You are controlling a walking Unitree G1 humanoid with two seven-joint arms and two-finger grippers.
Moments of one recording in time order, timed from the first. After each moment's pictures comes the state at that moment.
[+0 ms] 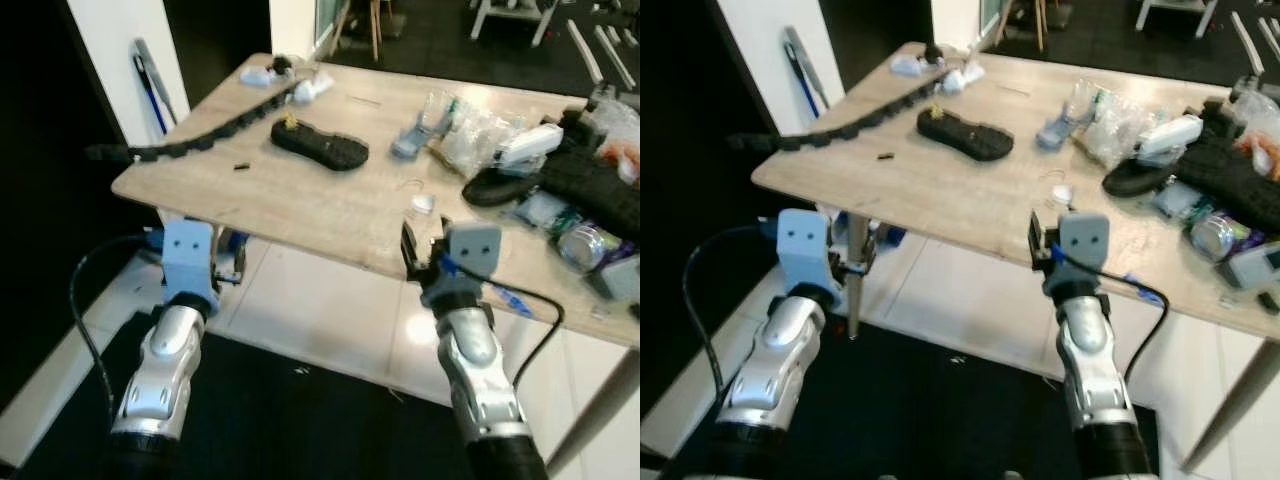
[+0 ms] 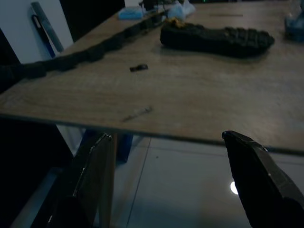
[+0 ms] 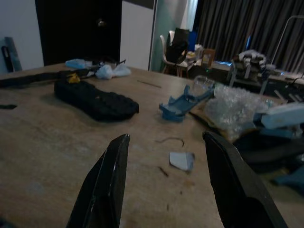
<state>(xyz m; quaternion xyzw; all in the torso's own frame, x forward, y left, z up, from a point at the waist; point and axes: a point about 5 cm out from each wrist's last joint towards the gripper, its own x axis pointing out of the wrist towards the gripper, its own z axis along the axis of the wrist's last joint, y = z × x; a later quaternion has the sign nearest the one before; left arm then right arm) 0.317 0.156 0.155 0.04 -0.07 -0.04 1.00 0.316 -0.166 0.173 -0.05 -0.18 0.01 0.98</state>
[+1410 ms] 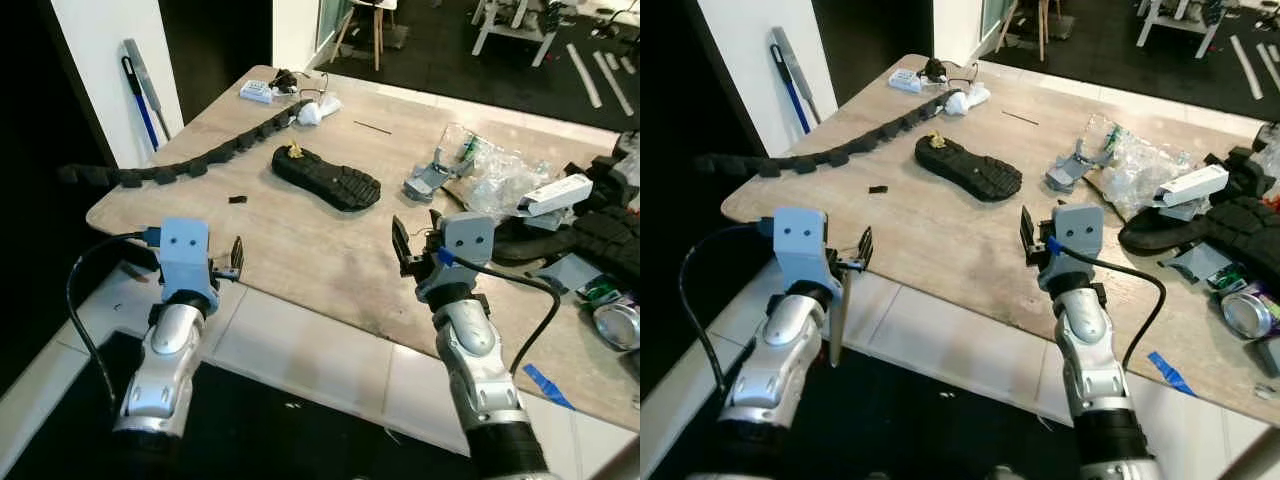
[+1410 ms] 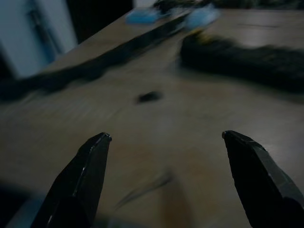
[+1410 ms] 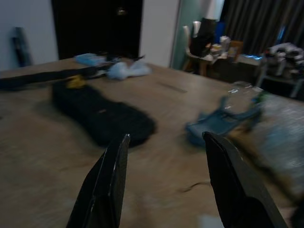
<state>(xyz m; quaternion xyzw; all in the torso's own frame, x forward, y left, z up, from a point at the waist) 0.320 0.149 0.161 0.03 -0.08 -0.04 1.00 0.324 -0.168 0.176 -0.04 -0.17 0.04 0.98</state>
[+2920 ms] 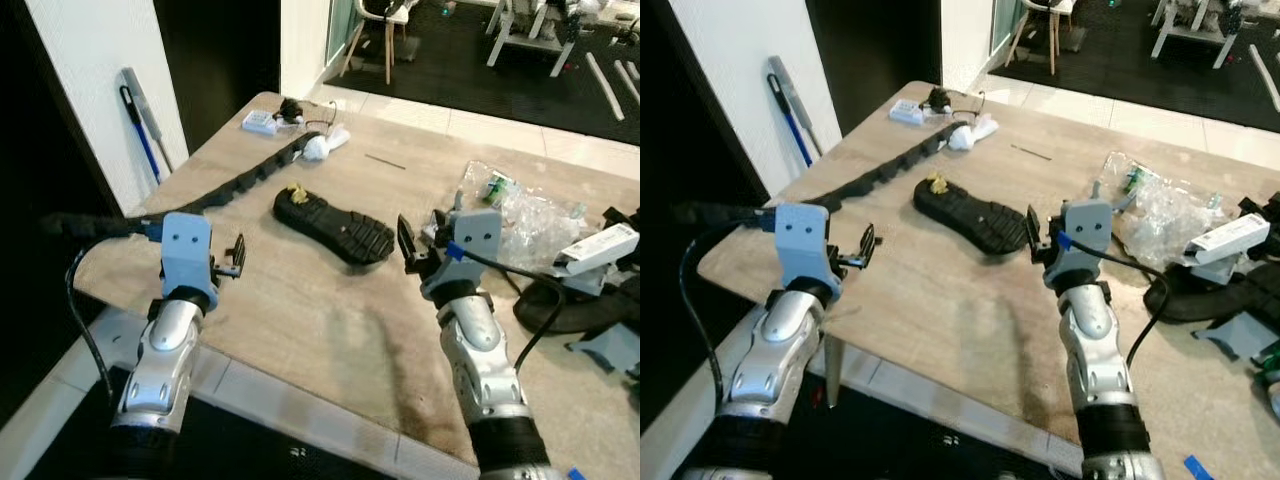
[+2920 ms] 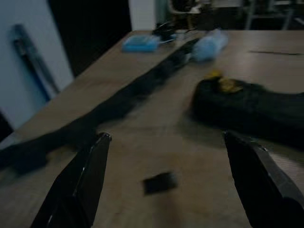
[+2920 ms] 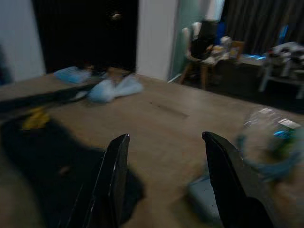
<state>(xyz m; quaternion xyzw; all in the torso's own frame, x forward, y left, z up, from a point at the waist) 0.320 0.150 0.162 0.05 -0.08 -0.05 0.99 0.327 -0.173 0.174 -0.03 -0.16 0.03 0.99</state>
